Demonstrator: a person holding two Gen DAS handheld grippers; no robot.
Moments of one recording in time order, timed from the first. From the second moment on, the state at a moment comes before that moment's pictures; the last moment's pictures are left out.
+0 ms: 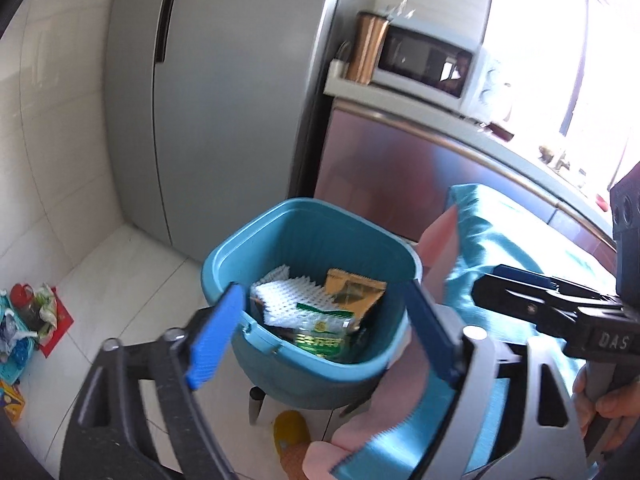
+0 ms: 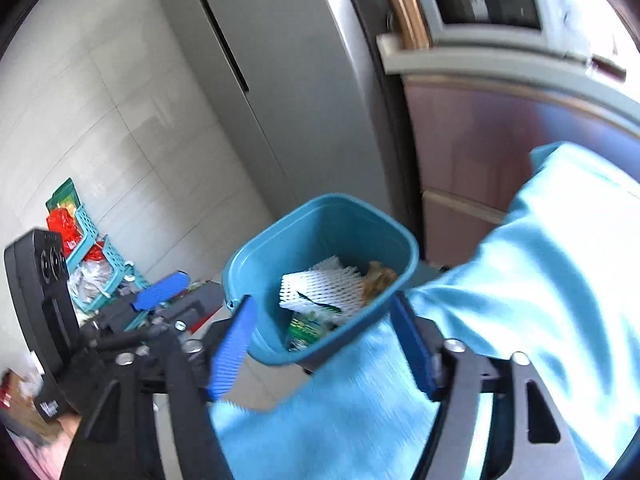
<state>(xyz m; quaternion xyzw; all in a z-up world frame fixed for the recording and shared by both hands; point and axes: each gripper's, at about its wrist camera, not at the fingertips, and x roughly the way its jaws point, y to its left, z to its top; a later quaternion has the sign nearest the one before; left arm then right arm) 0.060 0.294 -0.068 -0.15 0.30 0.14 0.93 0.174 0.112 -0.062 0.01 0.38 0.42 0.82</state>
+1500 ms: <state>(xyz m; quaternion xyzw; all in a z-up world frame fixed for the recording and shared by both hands) -0.006 0.068 0.000 -0.04 0.14 0.04 0.99 0.004 -0.142 -0.028 0.03 0.14 0.12 0.98</state>
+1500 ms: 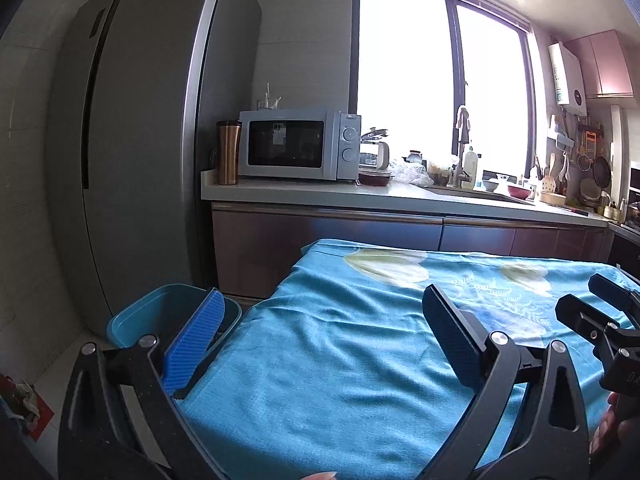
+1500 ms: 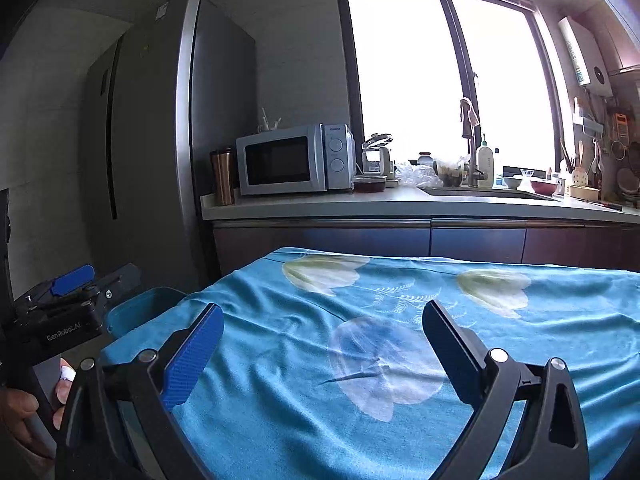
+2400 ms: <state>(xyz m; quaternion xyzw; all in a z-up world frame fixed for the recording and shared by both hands) -0.009 0.051 -0.001 -0.02 0.13 0.03 0.99 -0.006 -0.157 -0.028 0.03 0.13 0.10 0.99</state>
